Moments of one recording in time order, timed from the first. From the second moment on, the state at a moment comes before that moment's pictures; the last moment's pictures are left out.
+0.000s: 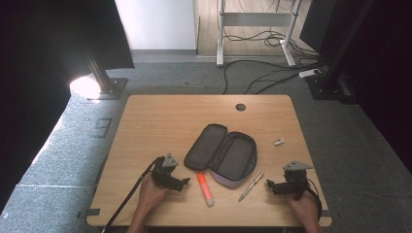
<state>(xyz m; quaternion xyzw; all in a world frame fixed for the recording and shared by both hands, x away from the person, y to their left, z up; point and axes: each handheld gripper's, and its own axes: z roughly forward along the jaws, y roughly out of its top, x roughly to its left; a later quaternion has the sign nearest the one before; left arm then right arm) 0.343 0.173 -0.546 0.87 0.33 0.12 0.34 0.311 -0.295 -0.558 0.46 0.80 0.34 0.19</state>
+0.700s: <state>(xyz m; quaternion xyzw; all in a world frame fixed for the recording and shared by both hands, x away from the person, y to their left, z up) 0.343 0.173 -0.549 0.88 0.33 0.12 0.33 0.311 -0.295 -0.558 0.46 0.80 0.34 0.19</state>
